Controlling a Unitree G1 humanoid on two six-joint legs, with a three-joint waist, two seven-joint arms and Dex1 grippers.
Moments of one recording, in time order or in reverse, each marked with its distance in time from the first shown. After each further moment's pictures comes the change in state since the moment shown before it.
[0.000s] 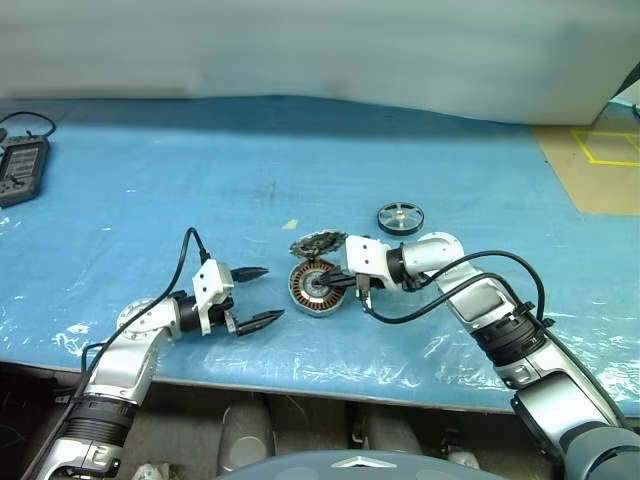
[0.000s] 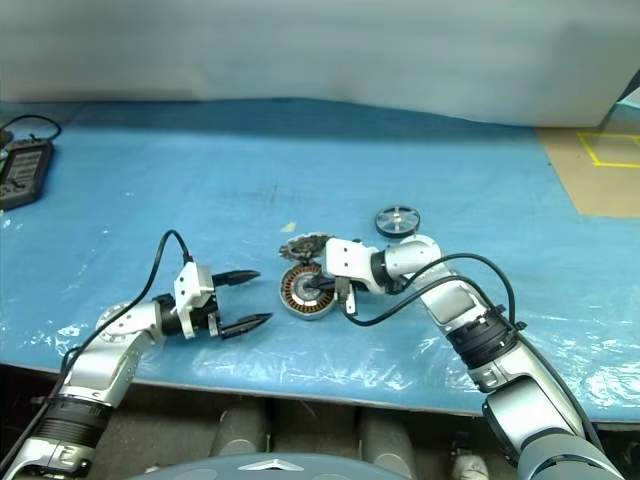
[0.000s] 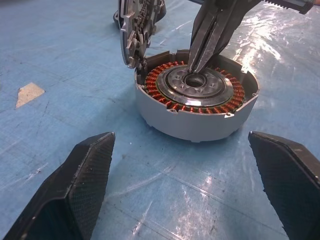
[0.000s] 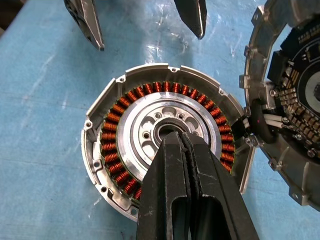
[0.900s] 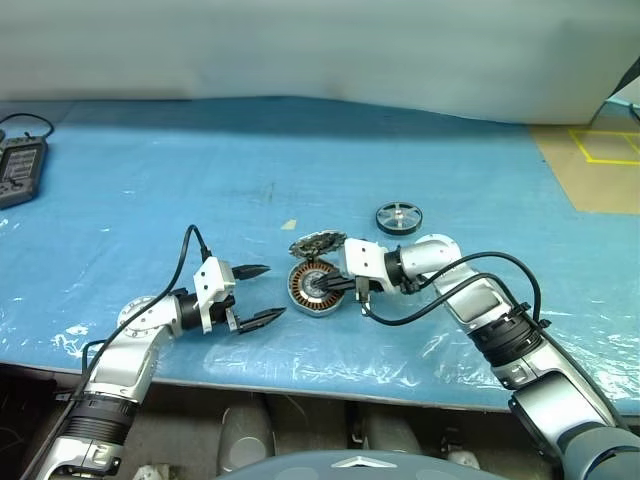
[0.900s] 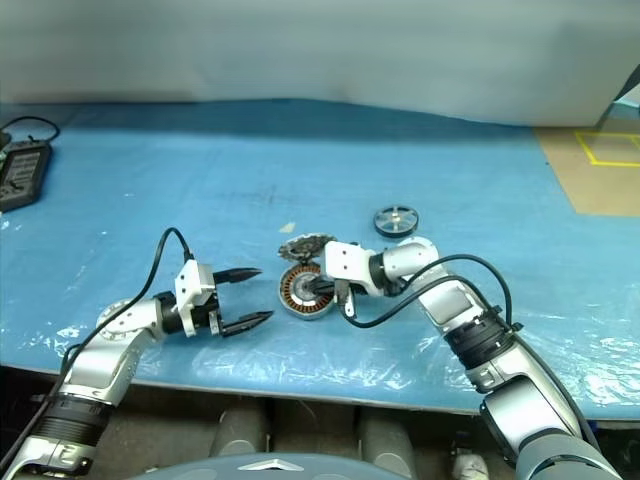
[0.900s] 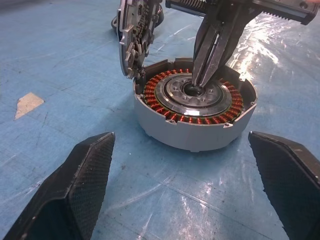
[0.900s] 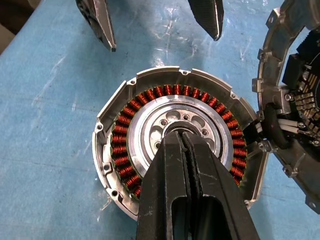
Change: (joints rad) left arm -0.006 0.000 -0.001 -0.006 0.000 0.004 0.003; right arm -0.001 0.008 0.014 0.061 -0.023 -0.066 0.009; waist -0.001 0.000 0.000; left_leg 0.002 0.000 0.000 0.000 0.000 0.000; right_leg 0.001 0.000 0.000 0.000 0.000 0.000
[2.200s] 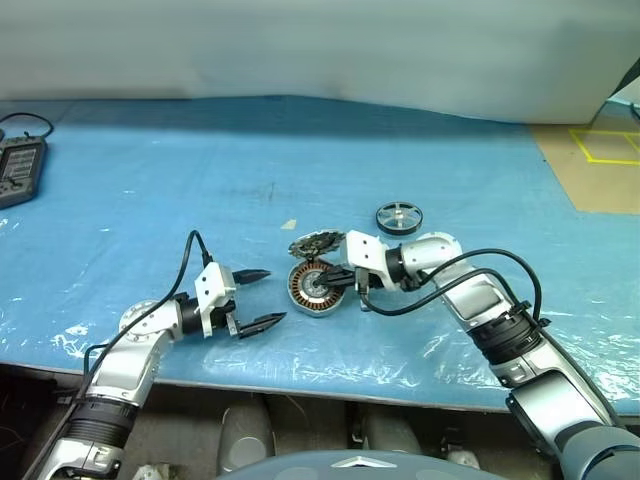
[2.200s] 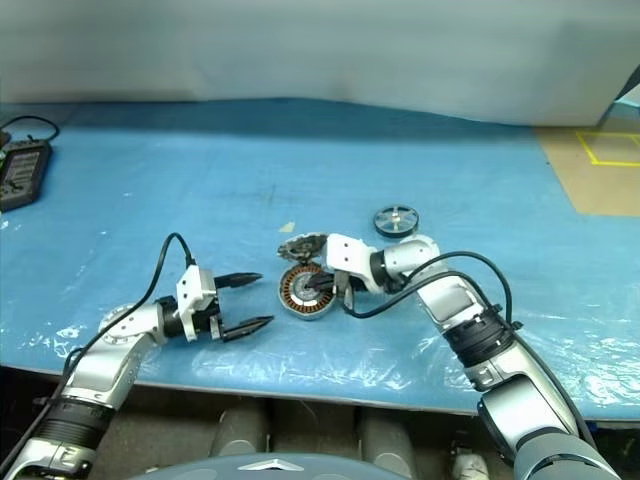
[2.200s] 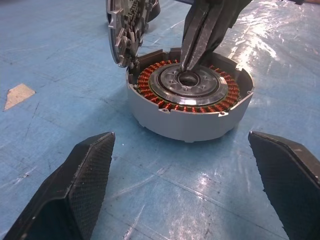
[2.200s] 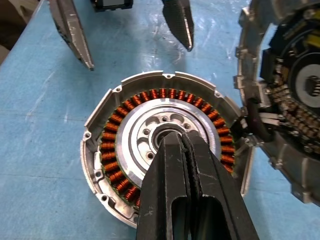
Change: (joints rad) left arm 0.012 0.000 -0.017 0.026 0.002 -0.030 -0.002; right arm -0.003 0.015 -0.037 -0.018 0.053 0.091 -0.015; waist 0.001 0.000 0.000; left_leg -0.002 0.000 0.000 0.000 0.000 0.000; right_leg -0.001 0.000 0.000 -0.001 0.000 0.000
